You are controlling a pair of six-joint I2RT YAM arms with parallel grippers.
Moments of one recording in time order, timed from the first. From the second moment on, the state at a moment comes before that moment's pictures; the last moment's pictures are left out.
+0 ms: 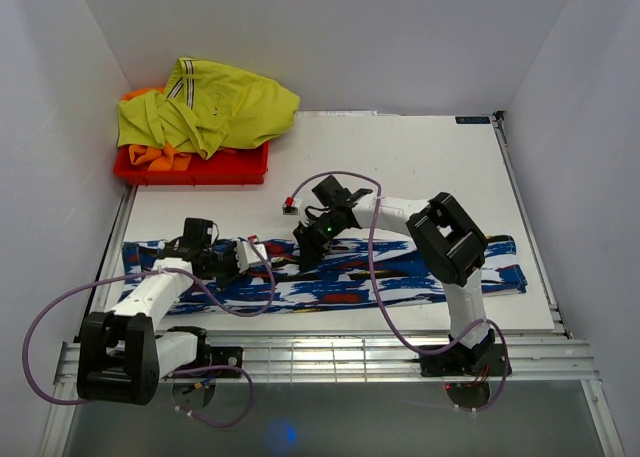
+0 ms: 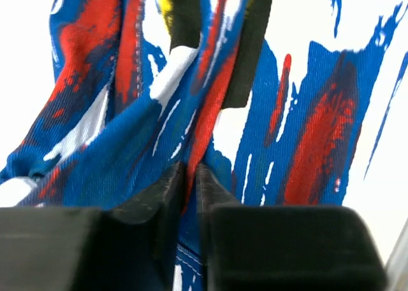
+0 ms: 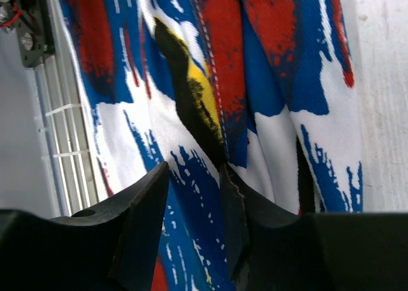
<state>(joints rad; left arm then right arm) -0.10 1.13 0.48 -0.49 0.64 1.15 0.78 2.04 1.35 -0.39 -0.84 -0.19</state>
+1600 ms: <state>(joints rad) 0.13 1.73 1.10 -0.87 0.88 1.06 0.78 1.98 1.32 -0.48 -0.75 -0.30</state>
